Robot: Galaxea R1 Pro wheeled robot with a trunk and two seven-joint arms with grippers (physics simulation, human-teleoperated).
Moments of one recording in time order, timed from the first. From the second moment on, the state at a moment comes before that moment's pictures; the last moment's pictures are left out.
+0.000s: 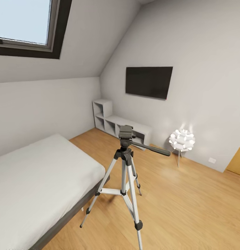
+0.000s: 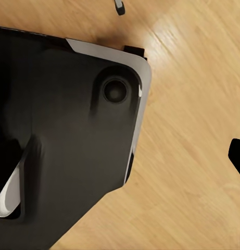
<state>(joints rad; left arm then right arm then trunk) -0.22 0.04 -0.35 0.00 0.91 0.05 0.01 -0.20 -0.12 -0.27 0.03 0.43 -0.03 0.22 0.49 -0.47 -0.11</state>
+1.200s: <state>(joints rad) -0.22 0.04 -0.35 0.00 0.91 0.05 0.01 -0.20 -0.12 -0.27 0.03 0.43 -0.03 0.21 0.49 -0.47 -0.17</state>
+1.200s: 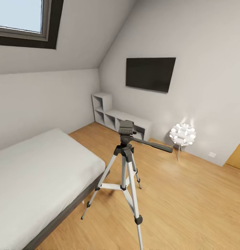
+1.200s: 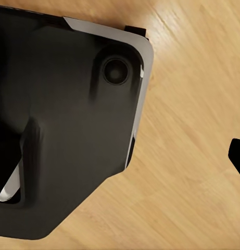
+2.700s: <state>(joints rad) -0.22 0.04 -0.35 0.00 0.91 0.05 0.01 -0.20 -0.12 -0.27 0.03 0.43 -0.03 0.21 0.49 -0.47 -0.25</state>
